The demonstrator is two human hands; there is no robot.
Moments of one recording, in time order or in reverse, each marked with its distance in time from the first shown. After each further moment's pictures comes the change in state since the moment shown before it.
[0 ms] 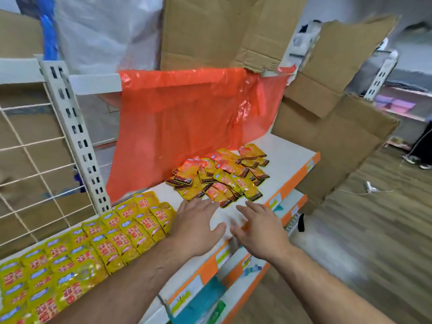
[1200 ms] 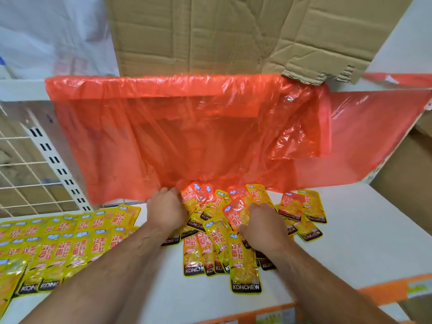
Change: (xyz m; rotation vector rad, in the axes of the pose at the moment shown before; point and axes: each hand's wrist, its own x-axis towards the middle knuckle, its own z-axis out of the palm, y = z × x) left_hand 0.192 -0.042 0.024 0.198 0.334 -0.980; right_hand 0.296 0.095 0.002 0.030 -0.183 -0.433
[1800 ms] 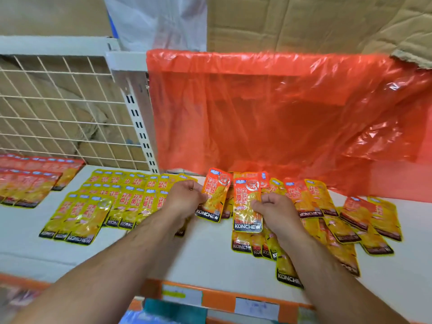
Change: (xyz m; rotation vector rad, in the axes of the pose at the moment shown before) left_hand -0.063 -0.057 -0.048 -0.955 -0.078 -0.540; right_hand 0.000 -0.073 0.029 1.072 -0.192 -0.021
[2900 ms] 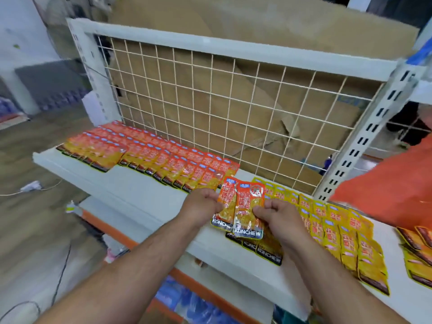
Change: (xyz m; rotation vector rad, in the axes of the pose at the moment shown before) left_hand 0.021 -0.123 -0.398 -0.153 0.166 -0.051; right_hand -0.059 -0.115 0.419 0.024 -0.295 -0.055
